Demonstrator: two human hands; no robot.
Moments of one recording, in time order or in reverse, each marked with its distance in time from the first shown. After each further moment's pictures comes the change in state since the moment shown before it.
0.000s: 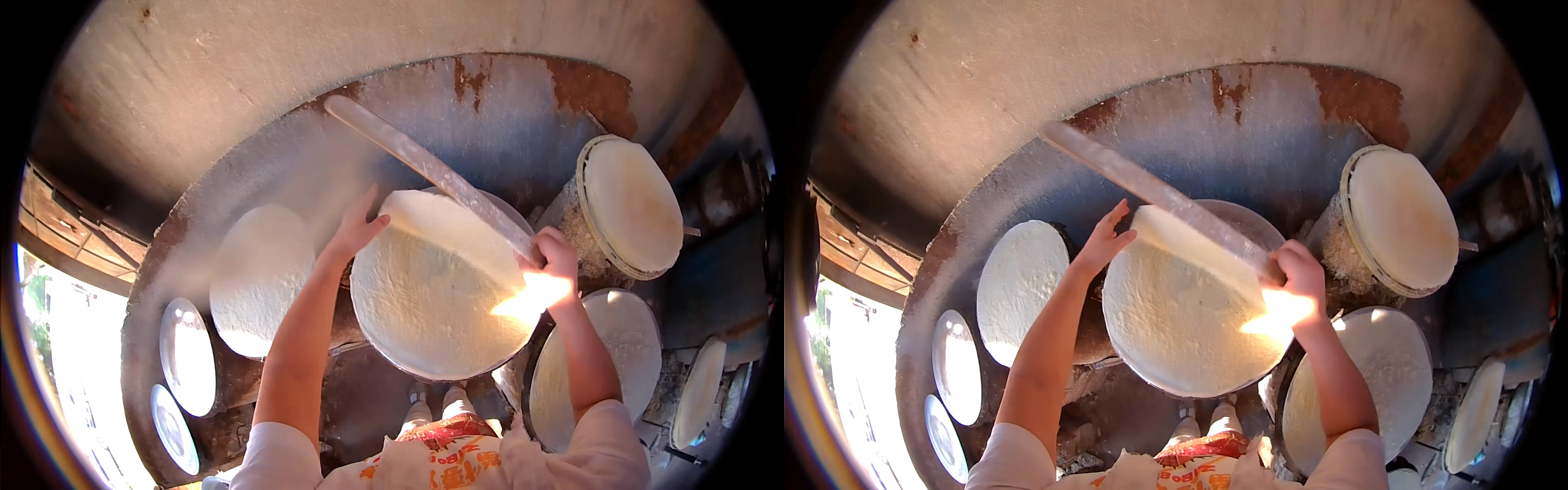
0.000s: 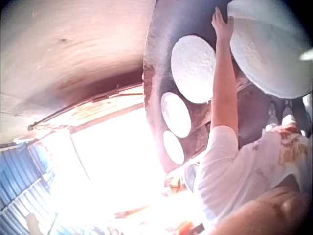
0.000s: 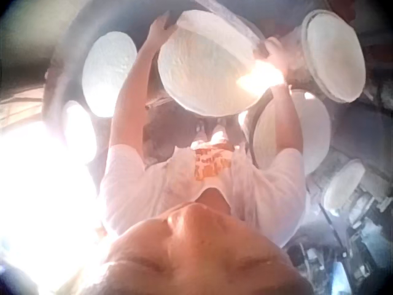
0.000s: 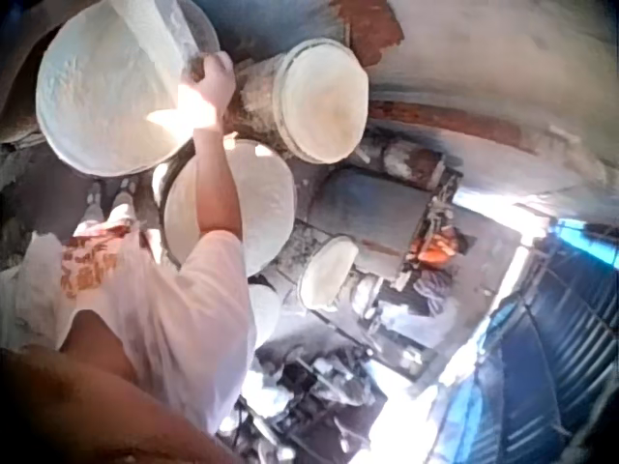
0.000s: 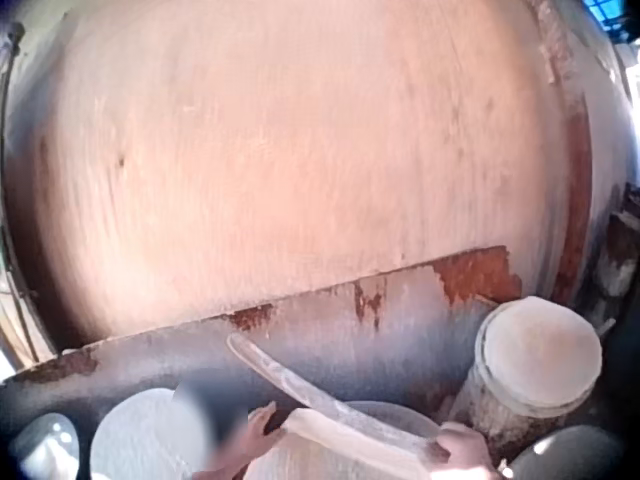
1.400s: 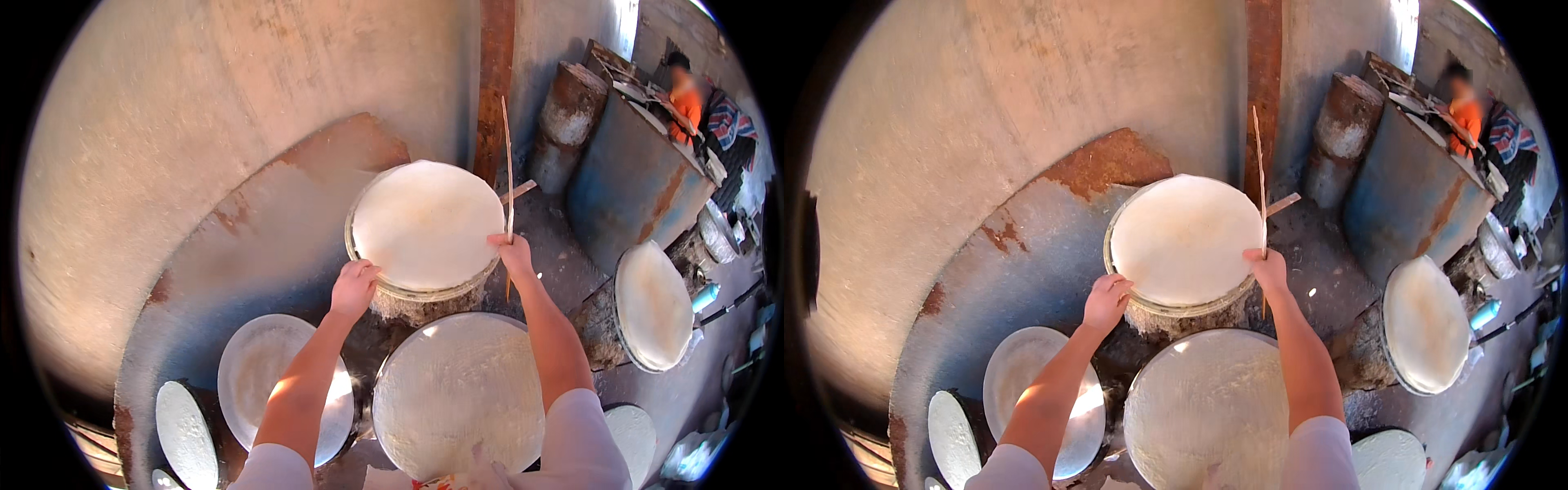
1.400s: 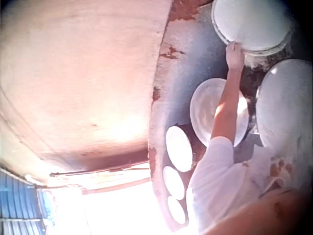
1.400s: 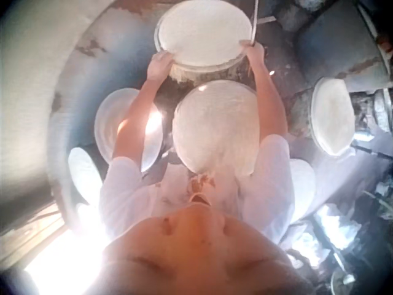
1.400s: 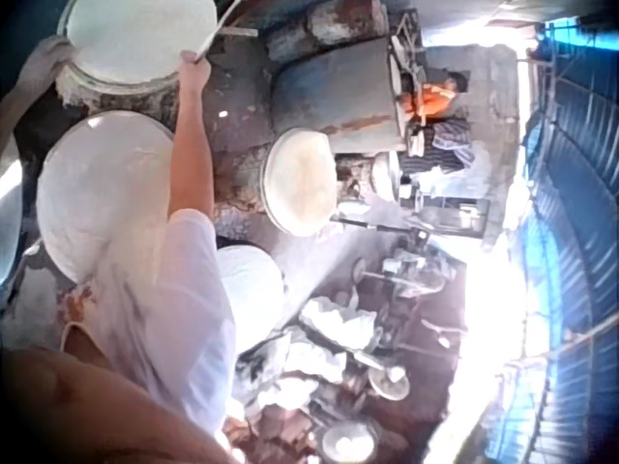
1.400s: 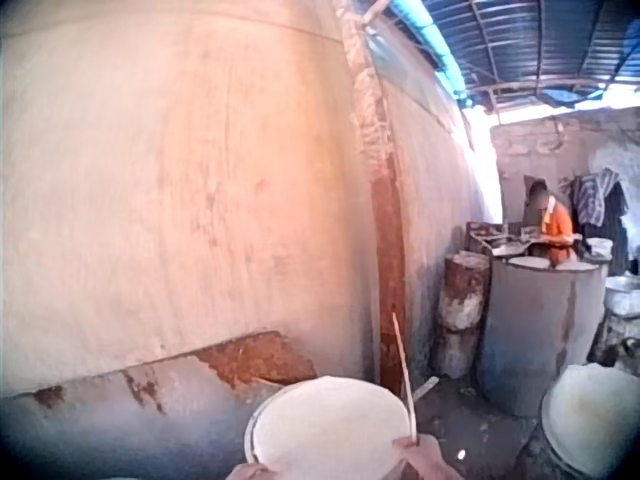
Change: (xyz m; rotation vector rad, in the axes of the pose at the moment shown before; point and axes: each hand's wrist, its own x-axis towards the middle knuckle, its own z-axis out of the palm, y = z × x) left_hand 0.080 0.269 0.291 0.109 -0.162 0.796; right_hand -0.081 0.269 -0.276 0.086 0.656 0.767
